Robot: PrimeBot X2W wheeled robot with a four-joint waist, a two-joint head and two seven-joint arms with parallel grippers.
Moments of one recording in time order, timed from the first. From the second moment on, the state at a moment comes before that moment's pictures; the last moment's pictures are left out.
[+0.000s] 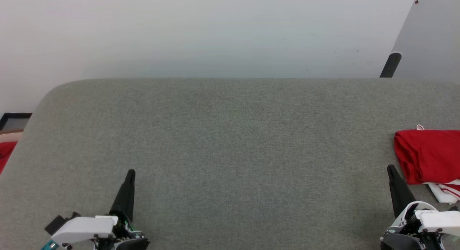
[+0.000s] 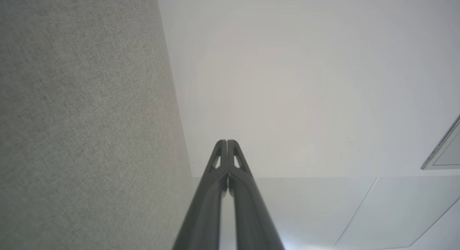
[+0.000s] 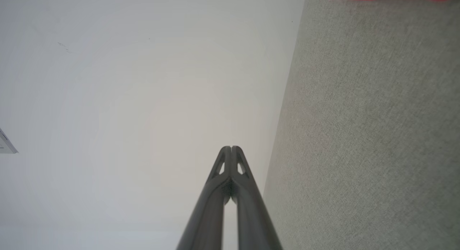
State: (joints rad) left arm -0.10 0.05 0.11 0.25 -1.61 -0.13 0.11; right arm -0.11 -0.05 -0.11 0.25 1.61 0.13 0.11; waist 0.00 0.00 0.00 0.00
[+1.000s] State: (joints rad) left arm -0.10 0.05 0.11 0.25 -1.61 -0.13 0.12; right arm -0.11 -0.05 -0.11 0.25 1.61 0.13 0.11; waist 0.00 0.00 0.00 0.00
